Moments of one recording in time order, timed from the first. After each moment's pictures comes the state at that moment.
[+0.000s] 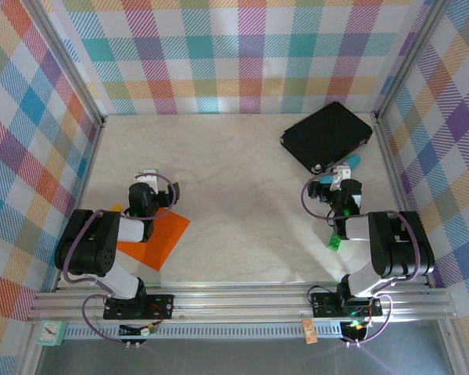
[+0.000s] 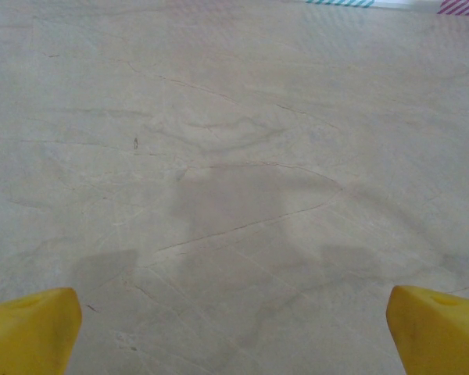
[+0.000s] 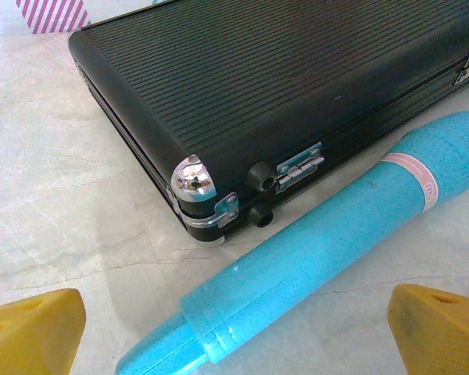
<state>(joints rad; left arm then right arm) -0.06 1.59 0.40 0.78 -0.04 -0.10 0.02 1.54 0.39 0.76 -0.03 0.01</state>
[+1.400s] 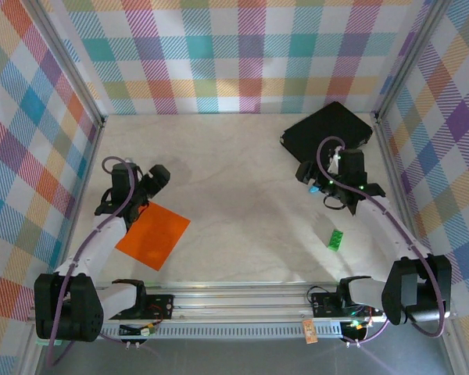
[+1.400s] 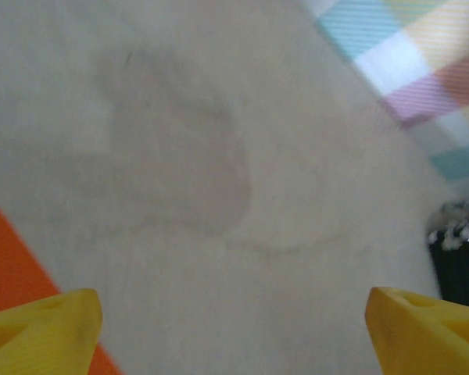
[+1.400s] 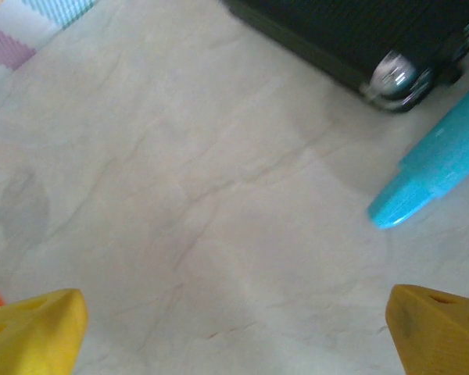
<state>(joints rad) -0.05 1.13 0.69 -0.22 0.10 -0.78 0.15 1.23 0.86 -0.39 -0.28 0.50</state>
